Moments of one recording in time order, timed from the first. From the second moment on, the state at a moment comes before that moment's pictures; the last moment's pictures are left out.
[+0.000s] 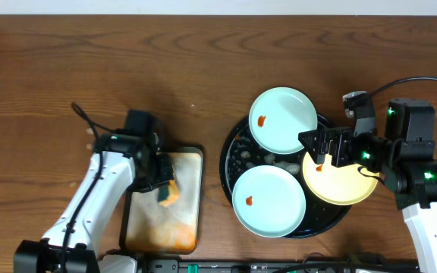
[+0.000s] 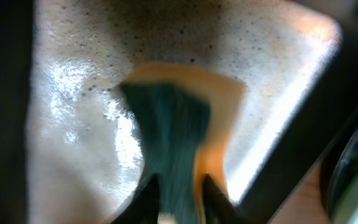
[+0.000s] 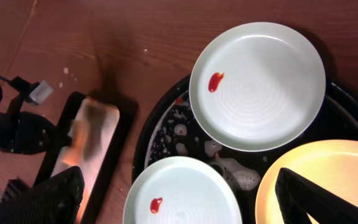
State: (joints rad) left arm -0.16 1.39 0.85 -0.99 0.16 -0.42; right arm 0.04 1.06 1.03 -0.85 -0.56 0.12
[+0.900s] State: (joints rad) left arm -0.35 1.40 0.68 -0.71 -0.01 -0.43; right arm 0.04 1.06 1.03 -0.85 -0.56 0.12
